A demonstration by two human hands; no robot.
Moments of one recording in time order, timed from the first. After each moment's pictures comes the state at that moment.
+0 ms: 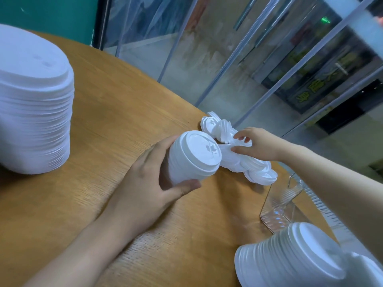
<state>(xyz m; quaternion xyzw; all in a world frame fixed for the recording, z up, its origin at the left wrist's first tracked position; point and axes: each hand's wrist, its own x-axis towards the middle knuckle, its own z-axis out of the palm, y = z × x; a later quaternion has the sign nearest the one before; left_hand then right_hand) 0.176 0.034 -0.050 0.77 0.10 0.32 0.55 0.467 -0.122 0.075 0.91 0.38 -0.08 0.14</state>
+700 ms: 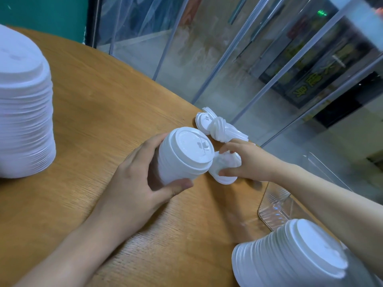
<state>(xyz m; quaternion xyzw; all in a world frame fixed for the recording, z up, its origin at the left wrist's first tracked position) 0.179 0.035 -0.052 0.76 0.10 0.33 0.55 0.429 -0.143 0.045 0.90 0.42 -0.09 0.11</state>
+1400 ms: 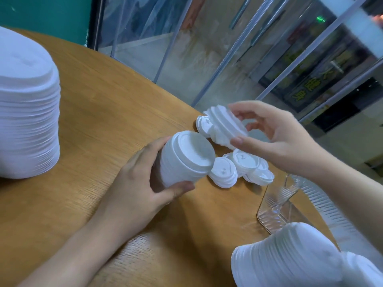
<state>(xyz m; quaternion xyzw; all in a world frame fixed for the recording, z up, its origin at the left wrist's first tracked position) 0.179 0.037 -0.053 0.76 0.10 0.32 0.55 0.349 -0.122 0.132 0.82 0.52 -0.06 -0.22</state>
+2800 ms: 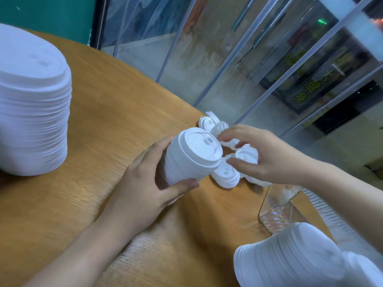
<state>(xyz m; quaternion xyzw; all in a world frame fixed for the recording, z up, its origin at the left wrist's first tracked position) 0.179 0.035 -0.055 0.74 0.09 0.34 0.57 0.362 -0.124 0.109 0.82 0.56 -0.09 -0.05</state>
